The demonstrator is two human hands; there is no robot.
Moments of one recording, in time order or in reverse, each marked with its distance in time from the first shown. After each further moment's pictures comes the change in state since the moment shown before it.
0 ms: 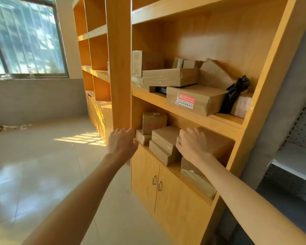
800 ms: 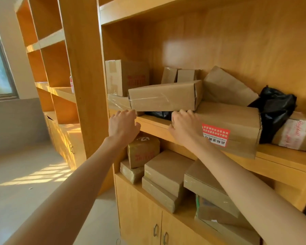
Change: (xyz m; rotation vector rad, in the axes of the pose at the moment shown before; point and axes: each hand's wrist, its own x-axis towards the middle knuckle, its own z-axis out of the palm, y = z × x) left_hand 0.317 -0.033 0.089 -0.135 0.099 0.180; right_hand 0.288 -0.018 0.056 -0.044 0.197 0.143
